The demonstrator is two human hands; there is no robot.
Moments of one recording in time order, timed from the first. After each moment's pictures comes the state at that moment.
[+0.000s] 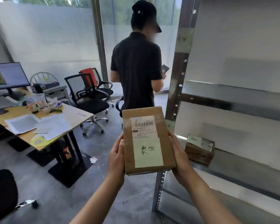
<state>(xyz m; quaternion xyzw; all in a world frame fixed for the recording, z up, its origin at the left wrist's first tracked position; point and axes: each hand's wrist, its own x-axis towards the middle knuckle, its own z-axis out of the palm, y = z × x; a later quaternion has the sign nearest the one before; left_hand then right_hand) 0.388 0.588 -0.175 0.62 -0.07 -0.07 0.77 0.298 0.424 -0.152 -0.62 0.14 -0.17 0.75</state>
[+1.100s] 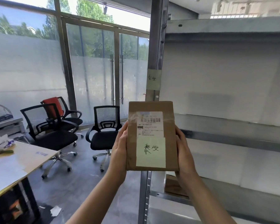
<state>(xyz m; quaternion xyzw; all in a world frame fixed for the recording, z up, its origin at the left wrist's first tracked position) 0.445 0.487 -0.066 0.50 -0.29 -0.15 0.80 0.319 0.363 -0.056 -0.59 0.15 -0.40 0.69</state>
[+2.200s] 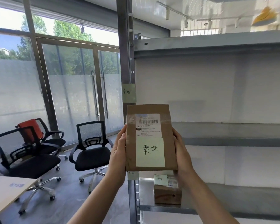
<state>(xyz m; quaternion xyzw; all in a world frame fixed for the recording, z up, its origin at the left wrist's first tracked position) 0.424 0.440 -0.037 0.50 -0.34 -0.19 0.78 0.285 0.324 -0.037 -0.56 0.17 -0.44 0.68</state>
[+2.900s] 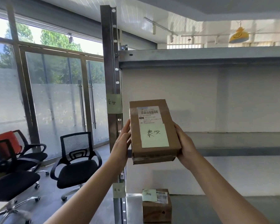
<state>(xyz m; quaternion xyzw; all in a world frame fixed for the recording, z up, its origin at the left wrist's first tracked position) 0.437 0.363 0.002 0.46 -0.40 -0.29 0.73 0.263 0.253 0.022 -0.58 0.17 -0.42 0.67</state>
